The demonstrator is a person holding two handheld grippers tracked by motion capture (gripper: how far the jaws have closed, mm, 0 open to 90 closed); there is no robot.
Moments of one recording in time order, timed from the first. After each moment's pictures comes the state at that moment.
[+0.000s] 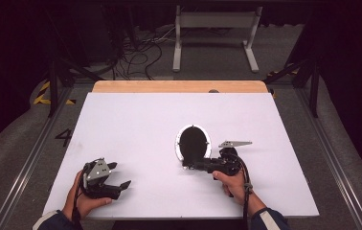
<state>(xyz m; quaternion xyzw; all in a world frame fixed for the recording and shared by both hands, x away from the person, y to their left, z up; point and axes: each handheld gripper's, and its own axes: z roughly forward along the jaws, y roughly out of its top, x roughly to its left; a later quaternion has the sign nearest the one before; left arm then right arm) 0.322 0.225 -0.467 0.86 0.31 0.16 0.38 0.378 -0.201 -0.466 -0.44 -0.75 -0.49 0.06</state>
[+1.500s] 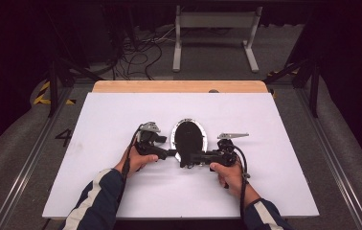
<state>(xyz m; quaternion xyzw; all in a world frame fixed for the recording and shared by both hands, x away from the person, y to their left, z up) 0.455 0.096 -0.467 0.85 0.30 -0.03 0.44 0.403 -0.196 -0.465 -0.39 -0.74 -0.53 0.09</state>
